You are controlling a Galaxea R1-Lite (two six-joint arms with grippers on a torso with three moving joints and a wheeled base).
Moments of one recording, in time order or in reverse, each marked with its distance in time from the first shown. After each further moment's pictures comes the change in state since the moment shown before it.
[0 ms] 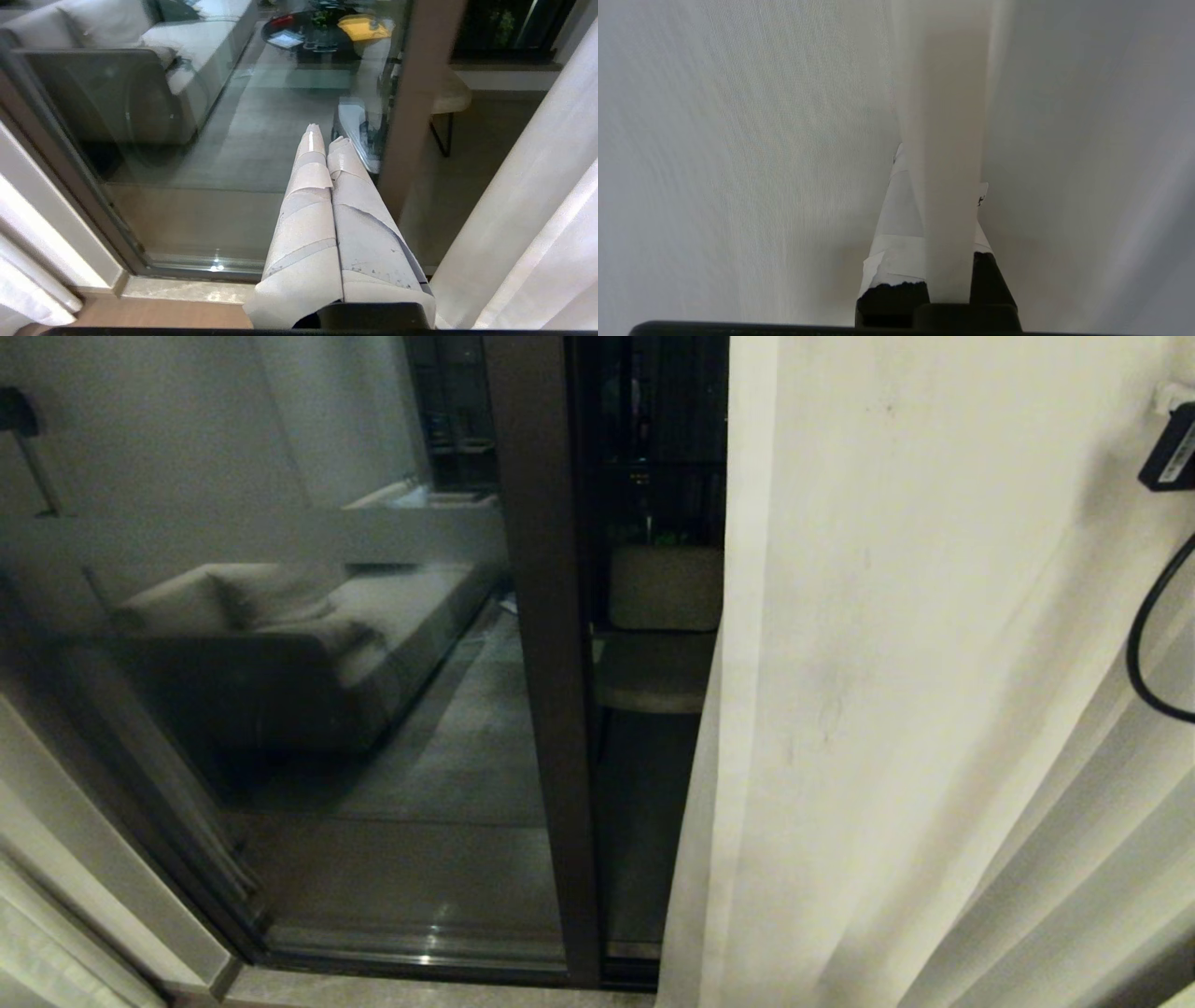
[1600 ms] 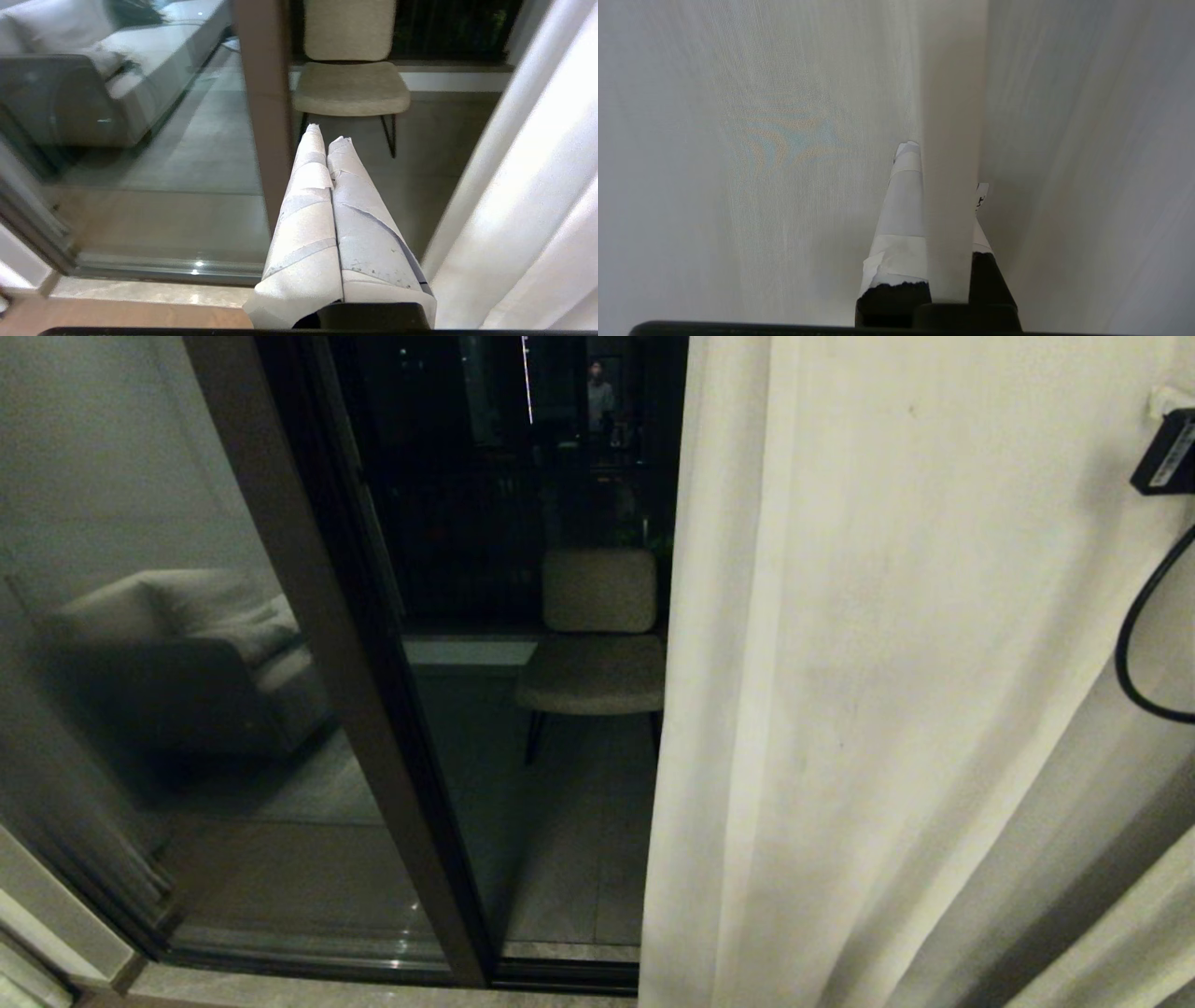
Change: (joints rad) left arm 0.000 0.000 -0.001 0.000 0.000 -0.001; right arm -0.004 0.026 0.009 -0.042 0.001 0.000
